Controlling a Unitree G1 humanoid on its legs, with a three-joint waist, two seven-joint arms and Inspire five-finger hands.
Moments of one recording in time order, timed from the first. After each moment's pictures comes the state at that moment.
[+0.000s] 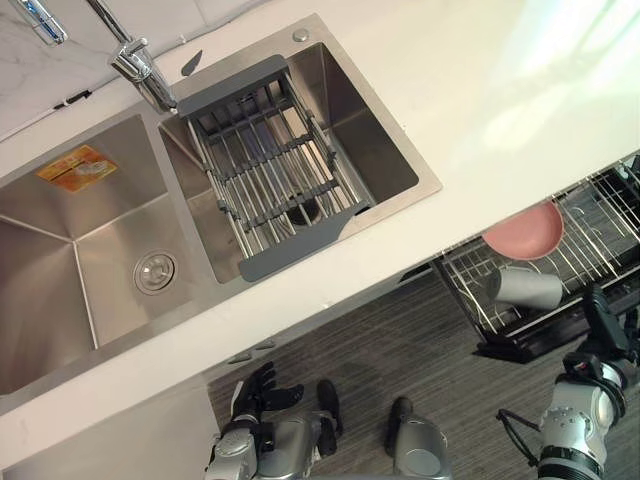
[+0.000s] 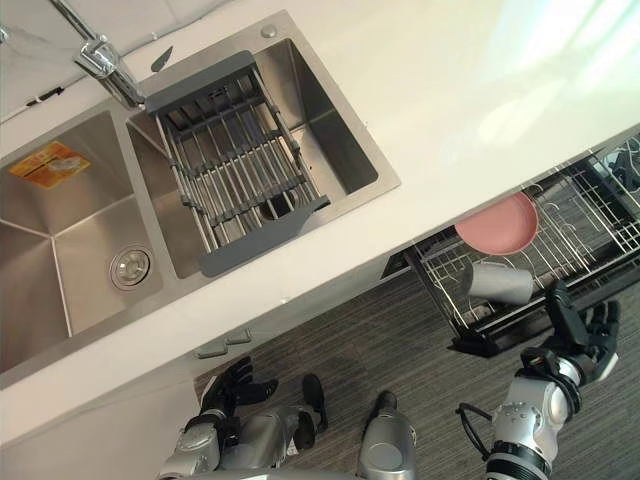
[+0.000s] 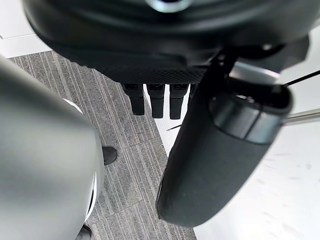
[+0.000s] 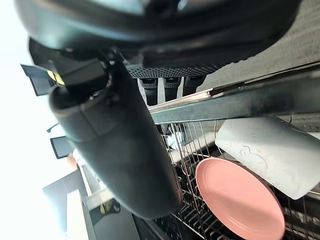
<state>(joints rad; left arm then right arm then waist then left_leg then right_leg) 0.06 0.03 0.00 0.82 -0.14 -0.09 0.08 -0.09 -0.25 -0.58 0.39 0.88 -0.21 -0.21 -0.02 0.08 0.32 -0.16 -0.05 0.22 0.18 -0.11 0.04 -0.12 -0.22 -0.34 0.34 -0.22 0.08</state>
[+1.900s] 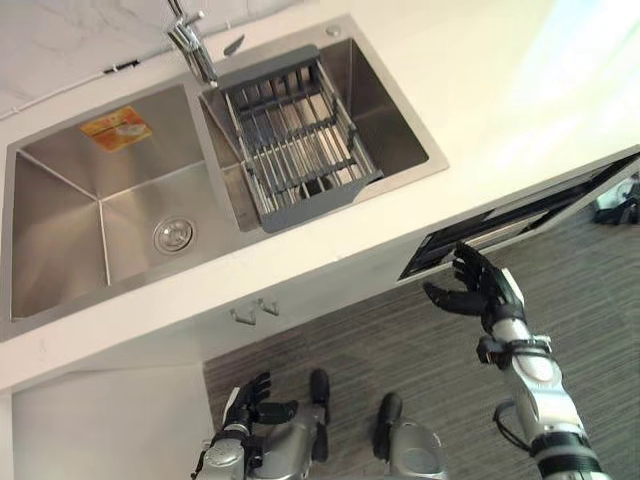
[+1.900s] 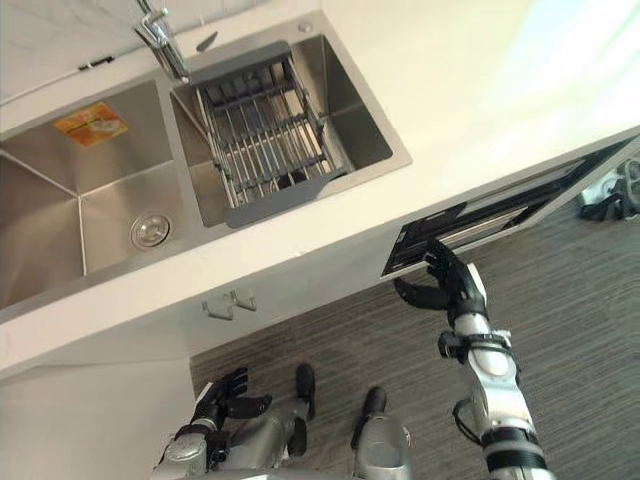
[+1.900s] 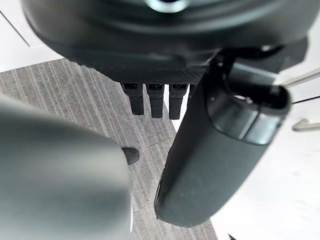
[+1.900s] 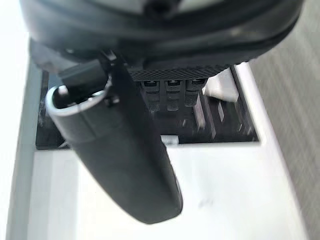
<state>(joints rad) 0.11 0.10 -0.03 0.84 -0.05 -0.09 0.05 0.05 -0.38 -0.14 0.30 0.17 -0.08 0.03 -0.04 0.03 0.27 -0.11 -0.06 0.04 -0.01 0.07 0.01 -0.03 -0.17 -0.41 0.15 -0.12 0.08</state>
